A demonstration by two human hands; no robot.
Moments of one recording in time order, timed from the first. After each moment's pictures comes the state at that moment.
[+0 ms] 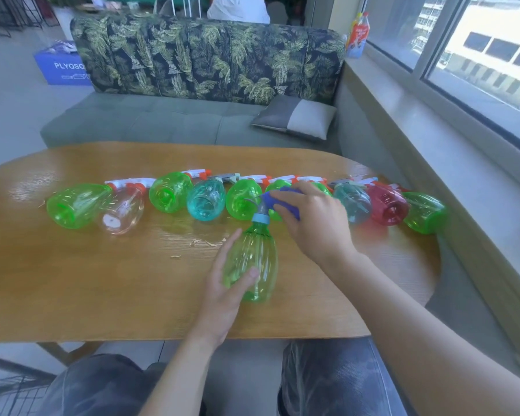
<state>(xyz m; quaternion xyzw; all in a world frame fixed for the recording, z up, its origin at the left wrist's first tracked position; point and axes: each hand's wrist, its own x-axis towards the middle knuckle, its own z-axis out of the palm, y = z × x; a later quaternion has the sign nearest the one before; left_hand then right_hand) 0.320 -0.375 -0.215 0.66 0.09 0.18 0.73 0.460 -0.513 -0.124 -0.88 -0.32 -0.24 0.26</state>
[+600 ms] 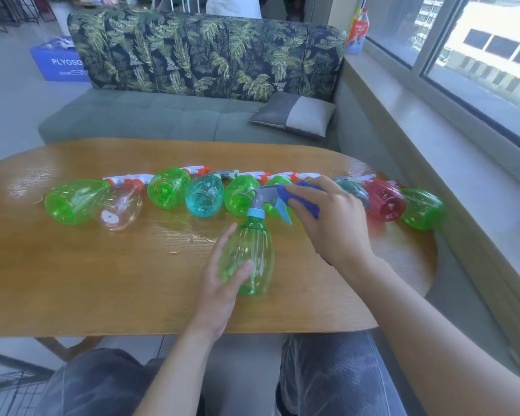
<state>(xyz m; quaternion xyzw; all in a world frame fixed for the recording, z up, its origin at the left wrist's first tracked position) 0.321 -0.373 -0.216 0.64 0.09 0.19 0.74 0.457 -0.536 -0.123 -0.87 -0.30 -0.26 0.29</state>
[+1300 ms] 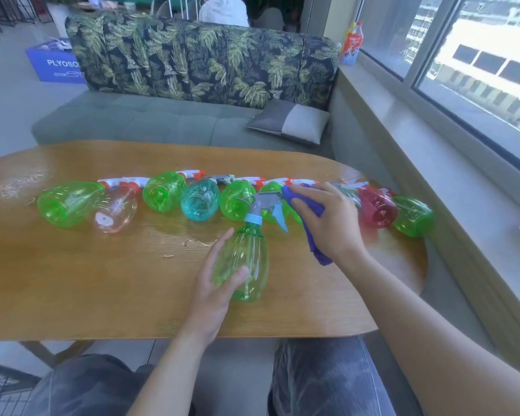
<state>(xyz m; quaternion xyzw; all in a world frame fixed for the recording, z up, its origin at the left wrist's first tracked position) 0.318 -0.372 -0.216 0.64 0.08 0.17 0.74 0.473 -0.543 -0.126 -0.87 -0.23 -0.15 0.41</state>
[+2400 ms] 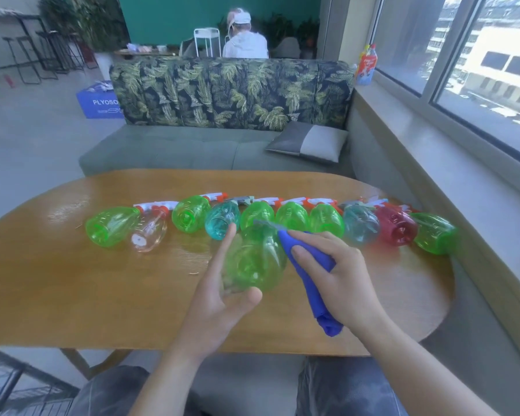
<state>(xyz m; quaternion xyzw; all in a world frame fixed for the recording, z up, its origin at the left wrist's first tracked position) 0.283 -0.359 -0.142 0.73 0.00 0.18 0.67 0.386 -0.547 -0.109 -0.77 -0.24 0.00 0.59</state>
